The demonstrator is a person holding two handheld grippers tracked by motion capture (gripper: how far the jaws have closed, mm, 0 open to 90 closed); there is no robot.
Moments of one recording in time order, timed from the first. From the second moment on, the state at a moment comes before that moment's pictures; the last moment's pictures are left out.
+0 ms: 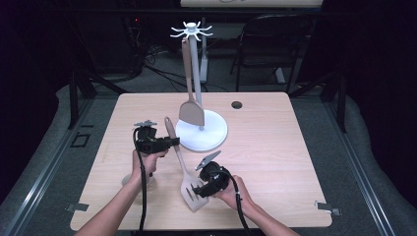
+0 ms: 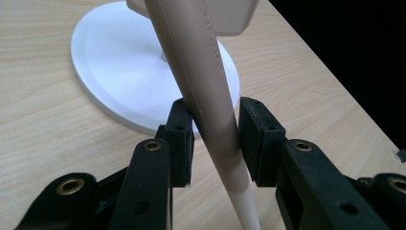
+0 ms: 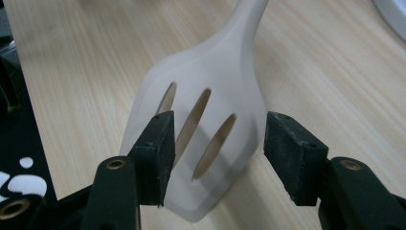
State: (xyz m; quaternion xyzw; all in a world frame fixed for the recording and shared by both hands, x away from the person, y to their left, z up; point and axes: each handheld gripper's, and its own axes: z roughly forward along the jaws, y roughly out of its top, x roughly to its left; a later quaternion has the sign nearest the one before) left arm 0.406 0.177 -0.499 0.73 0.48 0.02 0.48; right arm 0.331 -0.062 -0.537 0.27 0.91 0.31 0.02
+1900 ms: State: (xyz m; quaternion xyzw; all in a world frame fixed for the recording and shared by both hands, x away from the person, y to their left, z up) left arm 0.390 0.155 -0.507 0.76 0.43 -0.01 0.48; right arm 0.362 -0.042 -0.525 0.32 0.87 0.37 0.05
